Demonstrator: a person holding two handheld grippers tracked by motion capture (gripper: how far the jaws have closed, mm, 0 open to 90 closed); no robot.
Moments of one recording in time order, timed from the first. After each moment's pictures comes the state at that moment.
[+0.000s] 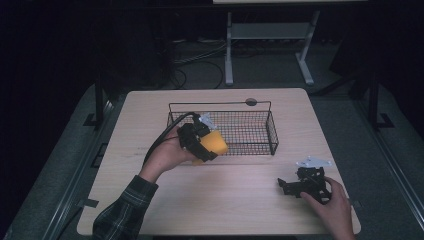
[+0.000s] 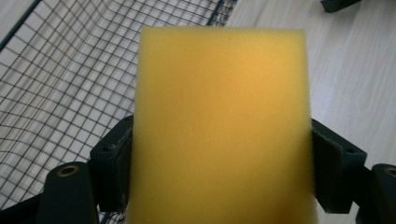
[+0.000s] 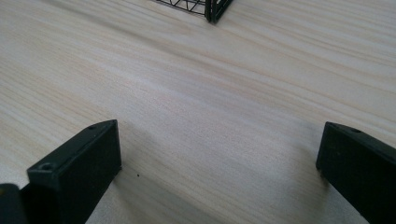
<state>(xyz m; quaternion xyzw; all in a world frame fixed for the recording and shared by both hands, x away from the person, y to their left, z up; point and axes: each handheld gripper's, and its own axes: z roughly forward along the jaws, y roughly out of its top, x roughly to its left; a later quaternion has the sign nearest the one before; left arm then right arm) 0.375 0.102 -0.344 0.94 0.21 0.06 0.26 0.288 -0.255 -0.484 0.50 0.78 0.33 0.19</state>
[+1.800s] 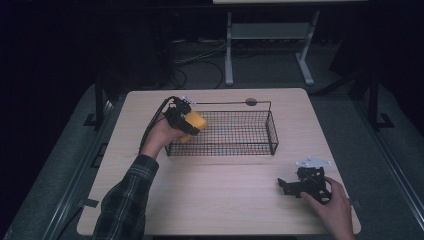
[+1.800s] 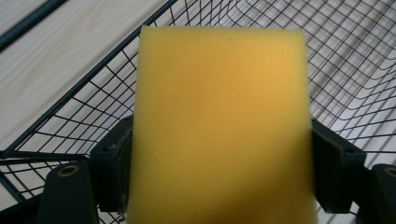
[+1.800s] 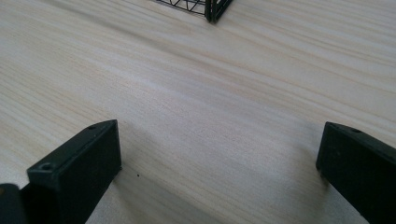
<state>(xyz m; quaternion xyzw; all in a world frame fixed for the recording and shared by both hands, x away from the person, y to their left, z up) 0.473 0.154 -0.387 0.90 0.34 0.09 0.24 0.288 -0.255 -0.484 0.50 0.78 0.33 0.19</state>
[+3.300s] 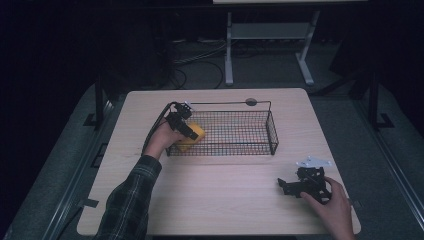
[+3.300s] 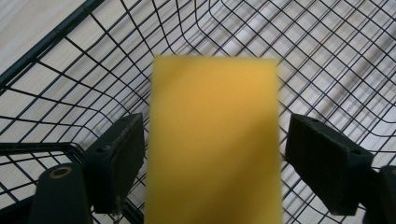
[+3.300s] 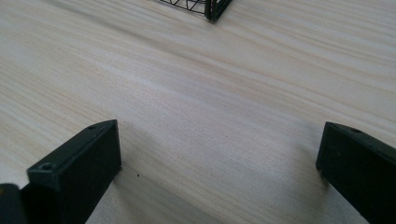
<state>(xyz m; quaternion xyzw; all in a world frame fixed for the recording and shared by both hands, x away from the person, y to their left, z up) 0.486 0.156 -0.417 0.91 0.36 0.08 0.20 0.288 -0.255 -0.484 0.50 0.78 0.33 0.19</state>
